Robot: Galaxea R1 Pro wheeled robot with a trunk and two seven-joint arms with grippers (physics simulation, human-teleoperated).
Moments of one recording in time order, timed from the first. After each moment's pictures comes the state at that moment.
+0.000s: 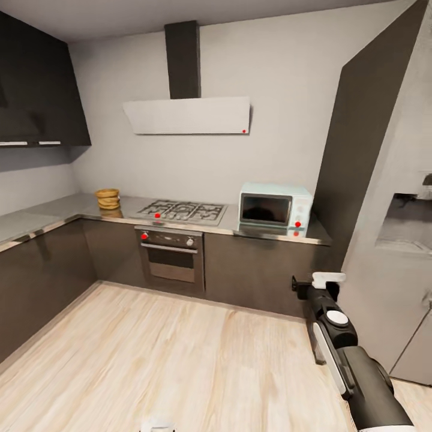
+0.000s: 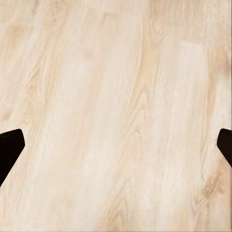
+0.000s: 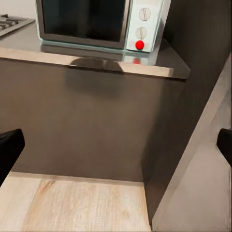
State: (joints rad) left arm -0.34 -0.09 0.00 -0.21 0.00 -0.18 0.01; right arm -0.41 -0.07 0.02 -1.42 0.00 0.41 -0.22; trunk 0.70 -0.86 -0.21
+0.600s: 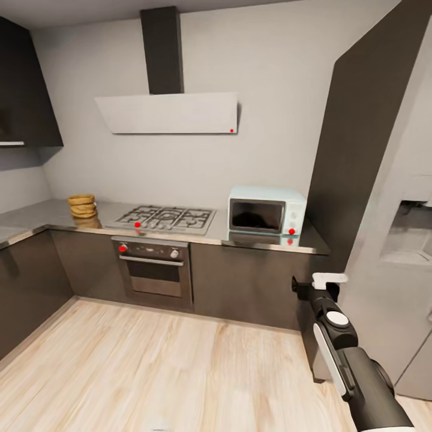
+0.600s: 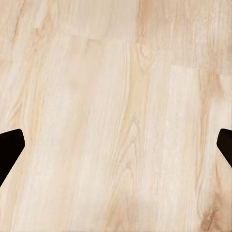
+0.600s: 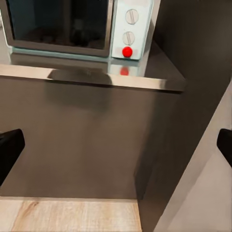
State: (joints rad) left arm -0.33 -0.09 0.00 -0.21 0.01 -0.18 0.01; right arm -0.41 -0.07 0.02 -1.42 0.00 0.41 -0.22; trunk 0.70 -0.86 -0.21
